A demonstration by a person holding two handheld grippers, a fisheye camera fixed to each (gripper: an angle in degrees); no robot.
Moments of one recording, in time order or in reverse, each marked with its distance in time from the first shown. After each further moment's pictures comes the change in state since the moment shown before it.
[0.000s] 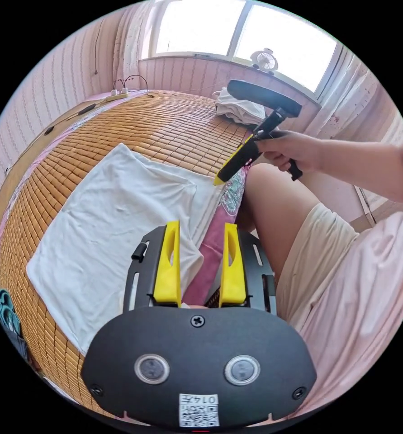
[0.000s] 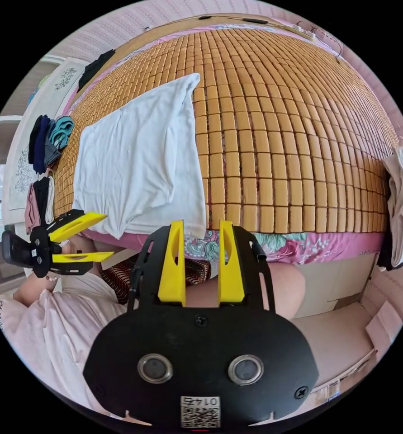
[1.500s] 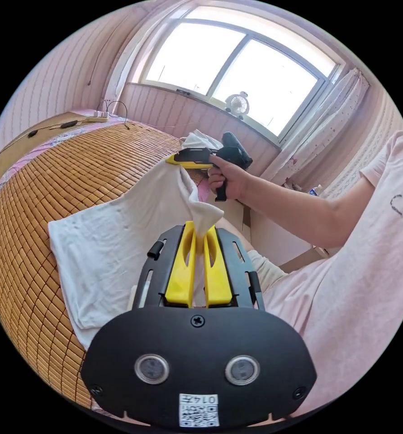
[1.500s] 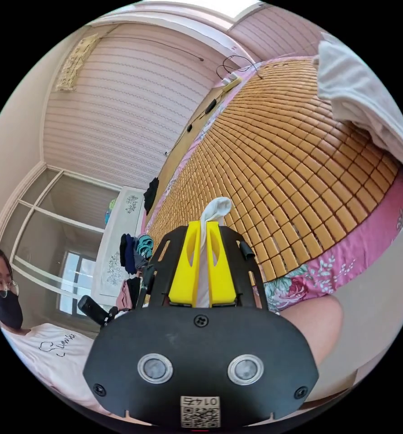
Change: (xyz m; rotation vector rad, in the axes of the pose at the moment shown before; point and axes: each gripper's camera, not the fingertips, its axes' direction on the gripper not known) left arm -0.028 -0.017 -0.089 0.286 0.250 -0.141; right arm 0.195 0.090 -0.194 0.608 -0.539 0.194
